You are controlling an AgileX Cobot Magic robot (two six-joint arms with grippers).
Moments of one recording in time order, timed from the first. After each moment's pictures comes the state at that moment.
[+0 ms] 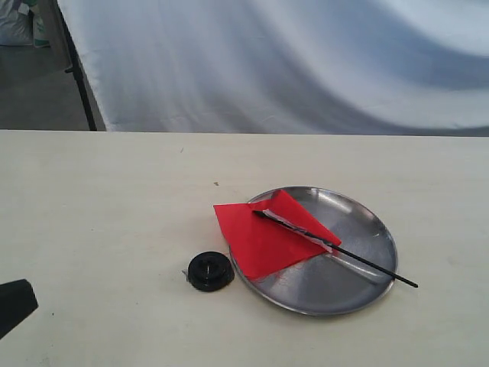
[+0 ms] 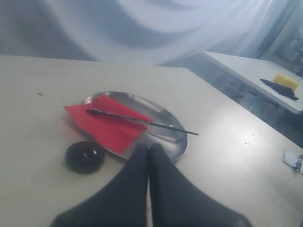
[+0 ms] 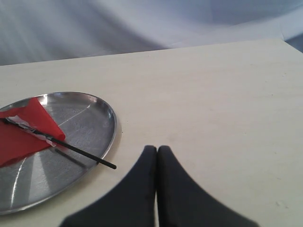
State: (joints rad) left arm -0.64 0.33 -0.10 1.72 0.01 -2.10; right arm 0.03 0.15 0.00 0.09 0.24 -0.01
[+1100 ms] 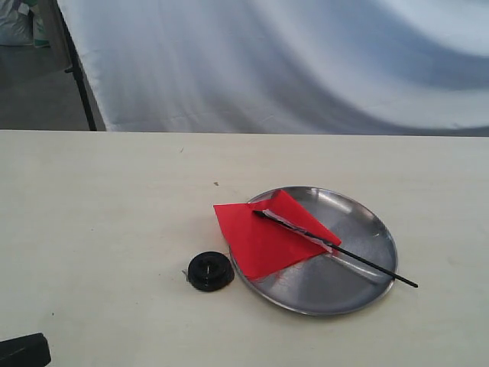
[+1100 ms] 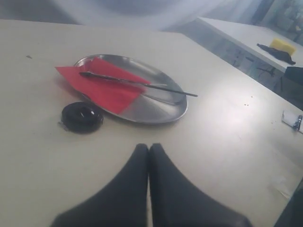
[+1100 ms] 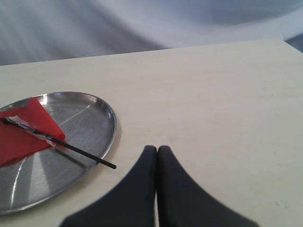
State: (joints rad) left arm -0.64 0.31 0.00 1.74 -0.06 -2.09; right arm 0.03 0.15 0.00 0.09 0.24 -0.01
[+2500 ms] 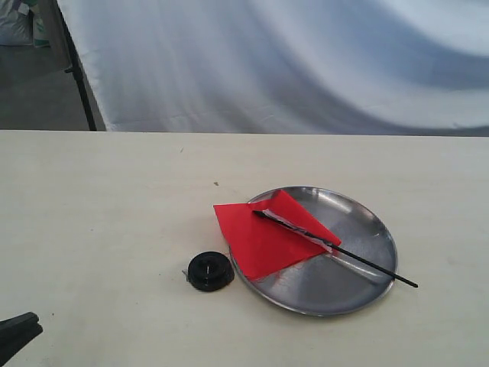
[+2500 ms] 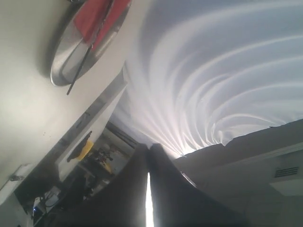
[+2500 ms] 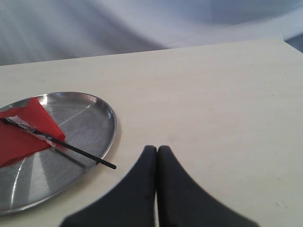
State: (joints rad) left arm -0.64 0.31 0.00 -0.10 -0.05 -2.09; right arm 0.03 0.15 0.00 0.09 0.24 -0.01
